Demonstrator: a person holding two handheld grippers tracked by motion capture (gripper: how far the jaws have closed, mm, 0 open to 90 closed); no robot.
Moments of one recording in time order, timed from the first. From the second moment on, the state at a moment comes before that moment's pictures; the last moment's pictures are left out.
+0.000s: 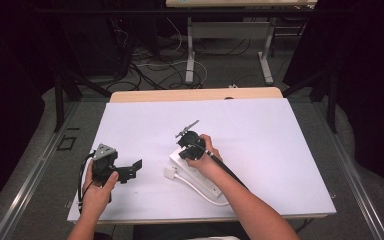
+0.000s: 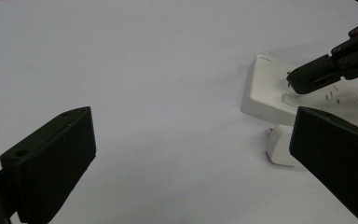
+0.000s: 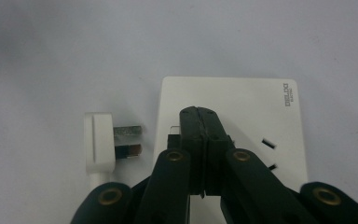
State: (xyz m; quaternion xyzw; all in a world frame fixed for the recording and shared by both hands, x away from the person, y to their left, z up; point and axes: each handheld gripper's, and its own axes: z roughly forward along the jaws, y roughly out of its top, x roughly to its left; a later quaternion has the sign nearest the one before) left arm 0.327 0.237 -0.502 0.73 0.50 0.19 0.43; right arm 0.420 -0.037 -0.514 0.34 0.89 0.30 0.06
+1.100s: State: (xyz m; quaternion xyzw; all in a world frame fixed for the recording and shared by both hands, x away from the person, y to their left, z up) left arm 0.327 0.236 -0.502 0.73 0.50 0.19 0.43; right arm 0.424 -0.030 -0.519 0.34 0.89 0.30 0.06
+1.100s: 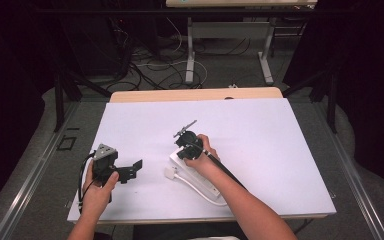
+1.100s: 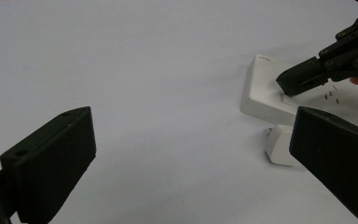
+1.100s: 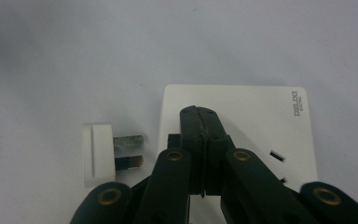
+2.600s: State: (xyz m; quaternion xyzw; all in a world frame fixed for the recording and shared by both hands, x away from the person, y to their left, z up) left arm 0.328 0.236 -0.503 0.73 0.50 0.19 0.43; right arm 0.423 -0.039 -0.514 0.35 0.88 0.32 0.07
